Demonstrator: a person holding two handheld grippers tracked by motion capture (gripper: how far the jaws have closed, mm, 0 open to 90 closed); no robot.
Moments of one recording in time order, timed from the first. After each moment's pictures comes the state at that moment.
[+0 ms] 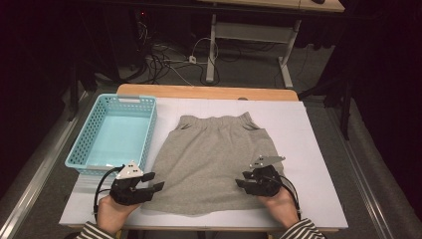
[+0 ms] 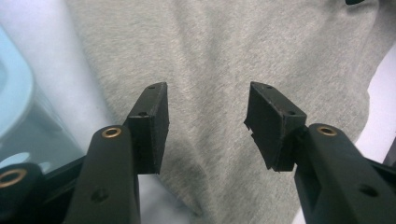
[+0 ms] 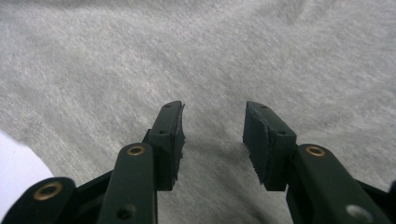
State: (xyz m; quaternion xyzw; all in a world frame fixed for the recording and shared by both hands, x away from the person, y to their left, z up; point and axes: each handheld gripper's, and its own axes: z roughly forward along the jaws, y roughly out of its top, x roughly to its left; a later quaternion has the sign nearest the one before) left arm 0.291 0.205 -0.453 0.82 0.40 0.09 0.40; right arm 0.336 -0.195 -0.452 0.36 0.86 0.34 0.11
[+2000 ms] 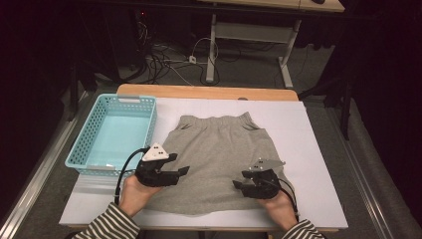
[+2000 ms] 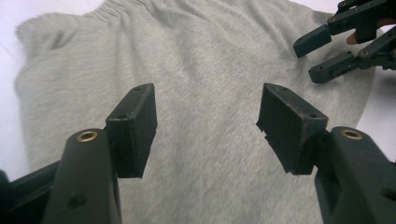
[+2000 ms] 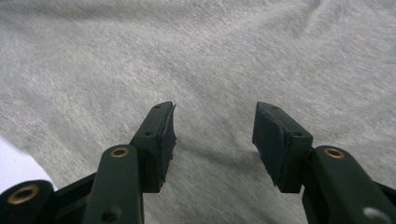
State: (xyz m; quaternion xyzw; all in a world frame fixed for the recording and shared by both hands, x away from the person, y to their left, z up) left arm 0.334 0.141 -0.416 0.83 0.35 0.10 0.42; right arm 0.330 -0.192 -0.459 0.35 0.85 0.36 0.12
